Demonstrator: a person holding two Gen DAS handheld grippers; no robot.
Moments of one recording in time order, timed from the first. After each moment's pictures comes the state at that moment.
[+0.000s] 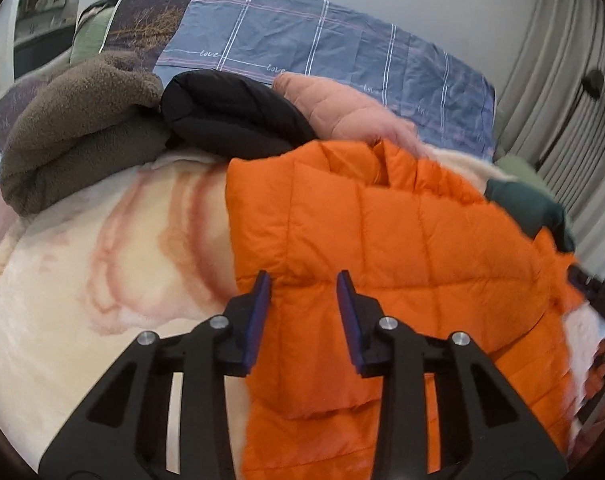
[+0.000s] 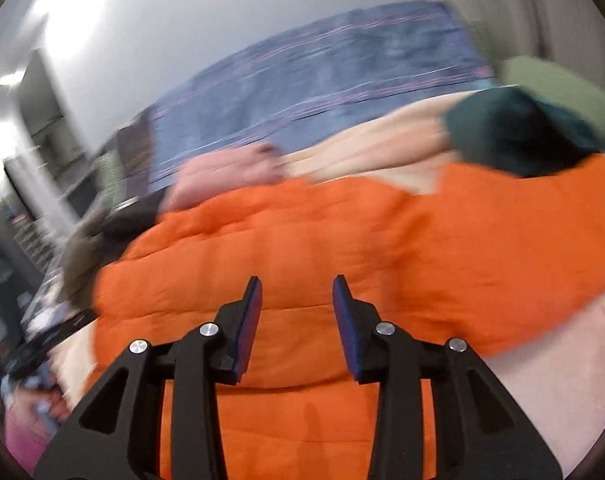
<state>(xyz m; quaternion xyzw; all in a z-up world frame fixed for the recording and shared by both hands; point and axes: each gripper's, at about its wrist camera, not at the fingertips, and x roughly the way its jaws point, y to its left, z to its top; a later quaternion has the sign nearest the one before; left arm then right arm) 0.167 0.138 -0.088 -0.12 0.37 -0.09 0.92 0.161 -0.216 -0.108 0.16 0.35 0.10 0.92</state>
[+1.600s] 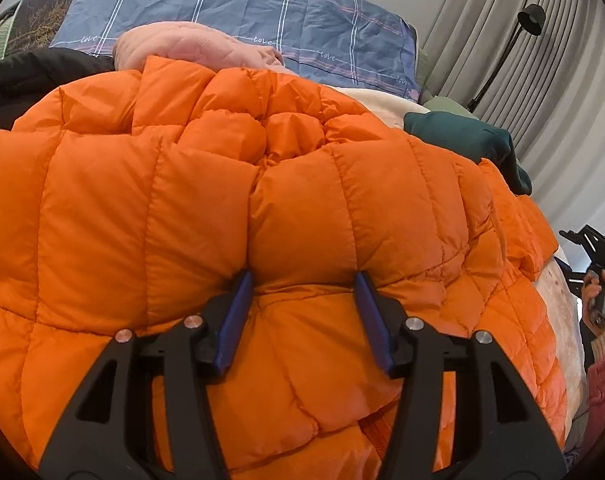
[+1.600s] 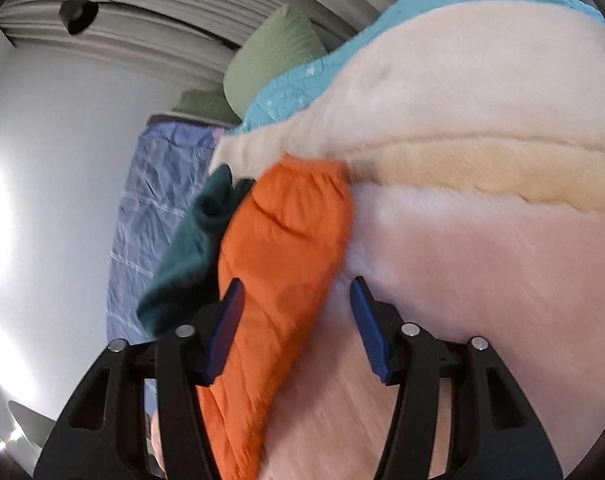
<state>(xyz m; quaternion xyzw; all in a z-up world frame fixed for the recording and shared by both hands) 0.194 -0.028 -0.141 -0.08 0.40 -0.22 0.88 0.063 -0.599 -0.170 0.57 0.18 -0.19 0.78</state>
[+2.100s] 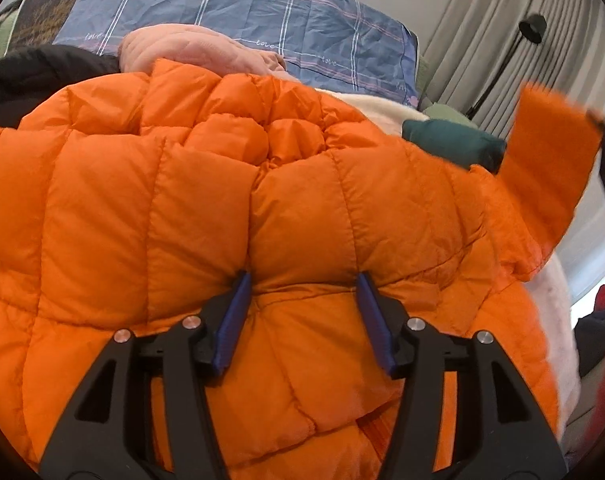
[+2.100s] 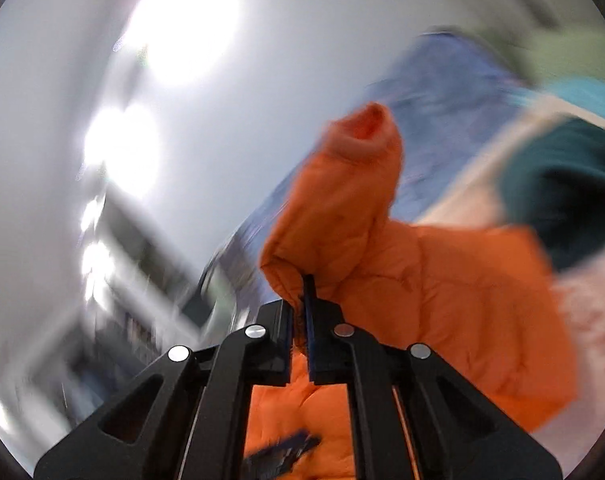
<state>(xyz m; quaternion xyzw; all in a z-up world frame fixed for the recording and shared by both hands) 0.188 -0.015 -0.133 -0.10 0.40 -0.23 0.88 0.130 -0.253 0.003 0.28 0.18 0.26 0.91</state>
